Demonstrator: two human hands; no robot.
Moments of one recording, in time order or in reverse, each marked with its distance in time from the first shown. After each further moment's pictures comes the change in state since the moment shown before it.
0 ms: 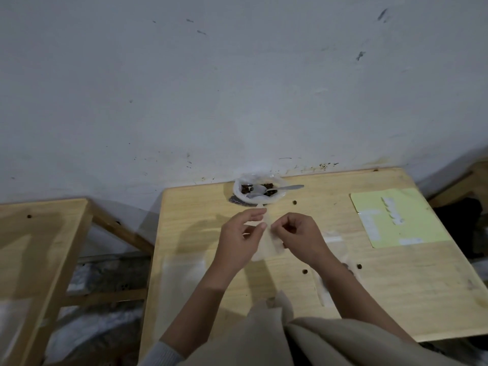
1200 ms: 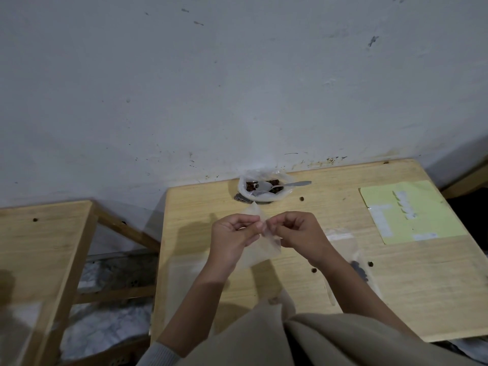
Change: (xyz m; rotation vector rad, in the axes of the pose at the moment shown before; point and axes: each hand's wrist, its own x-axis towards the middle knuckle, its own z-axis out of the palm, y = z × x) left_hand 0.008 0.004 -0.018 -0.425 0.065 -0.368; right_hand 0.005 -0.009 0.011 0.248 -0.122 0.026
